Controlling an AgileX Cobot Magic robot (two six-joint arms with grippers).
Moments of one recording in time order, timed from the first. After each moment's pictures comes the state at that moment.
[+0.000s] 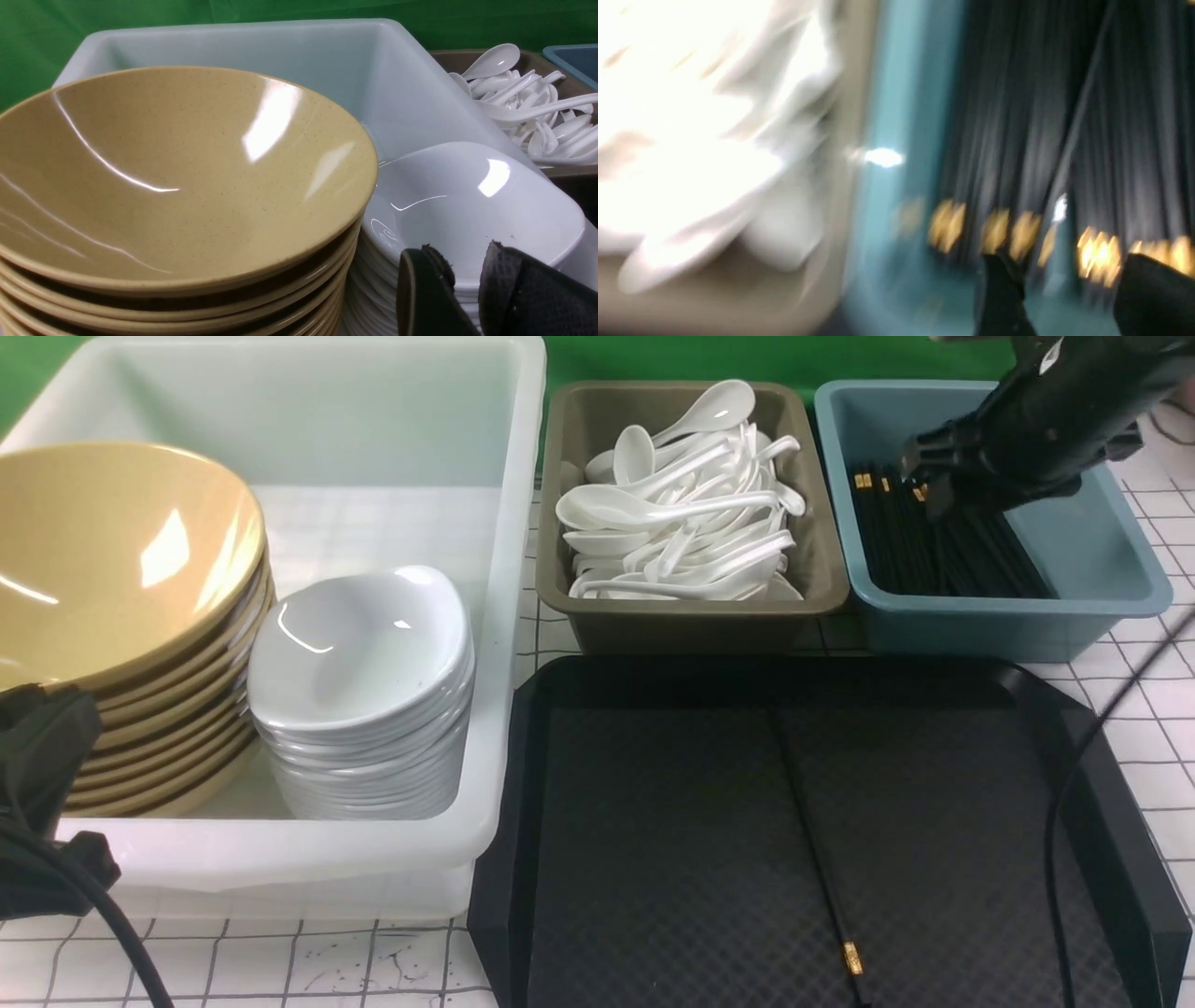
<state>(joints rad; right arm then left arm) 0.17 1.85 -1.65 0.03 0.91 0.03 -0.30 0.45 -0.42 0.47 0.33 -0.48</state>
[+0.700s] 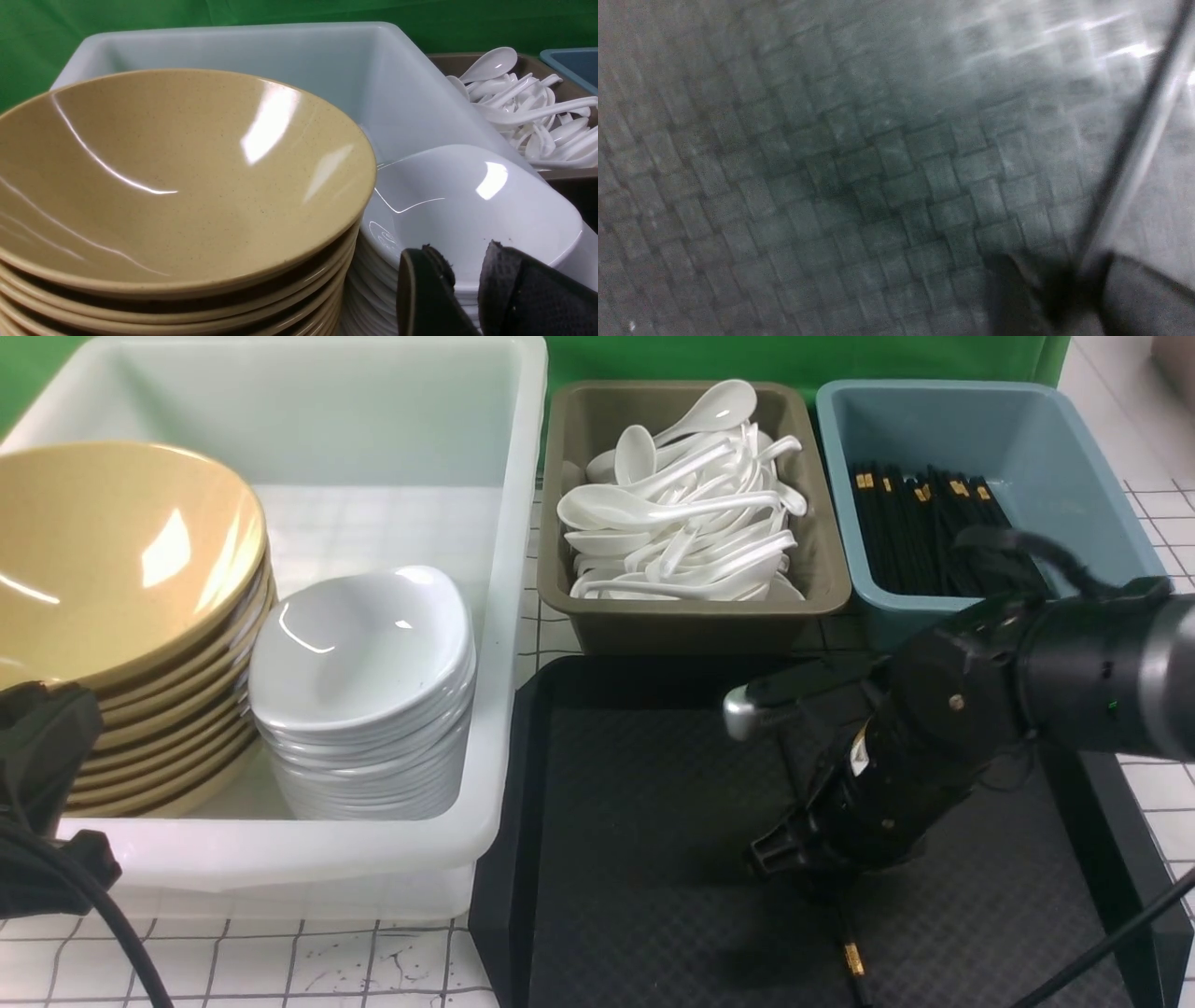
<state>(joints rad) 0.57 1.79 -1.03 0.03 0.67 0.16 -0.30 0.45 -0.42 0.46 0.32 -0.48</state>
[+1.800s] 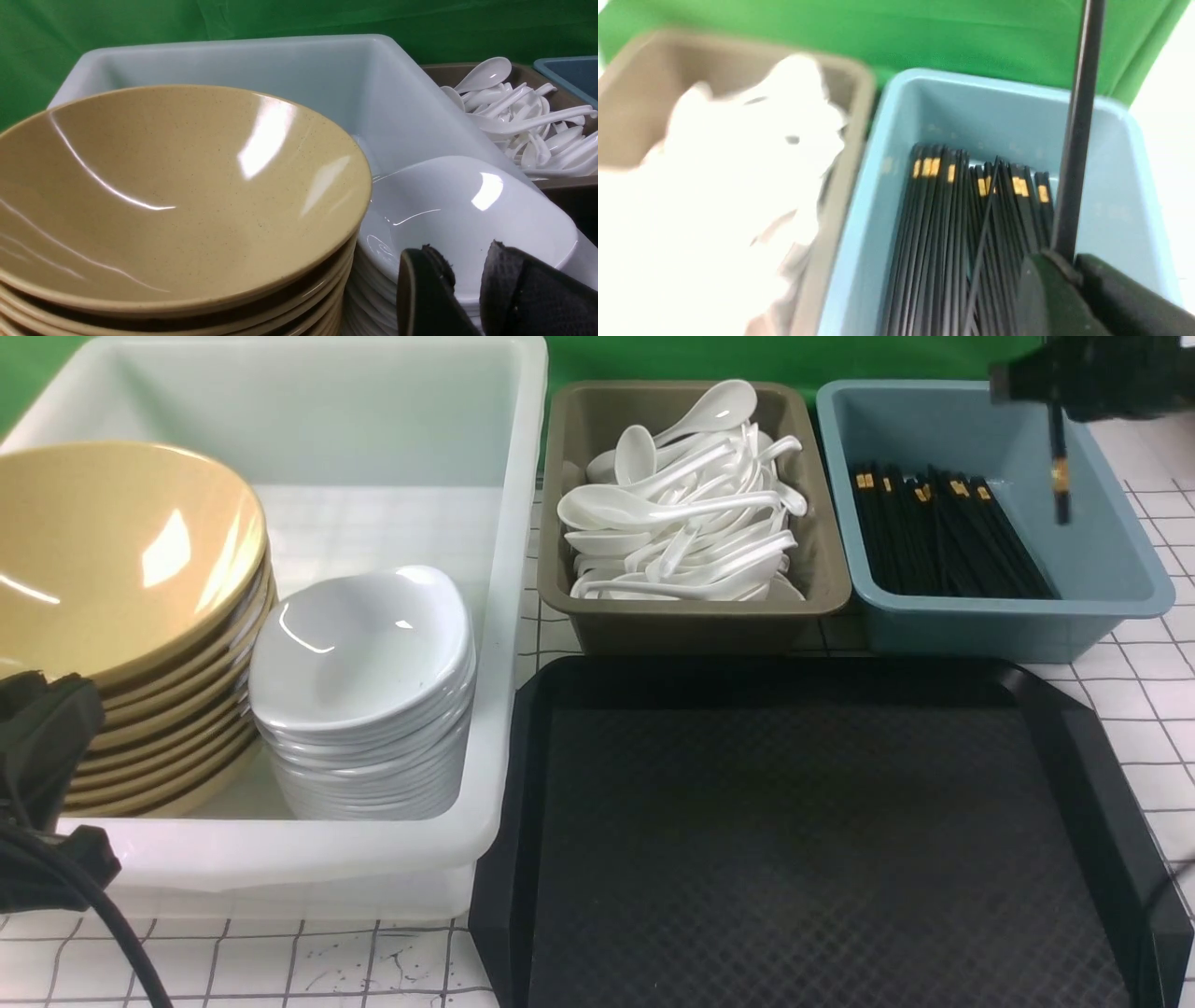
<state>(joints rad) 0.12 1.62 -1.36 -0.22 0.37 0.25 -0.30 0.45 -0.42 0.48 0.30 -0.48</state>
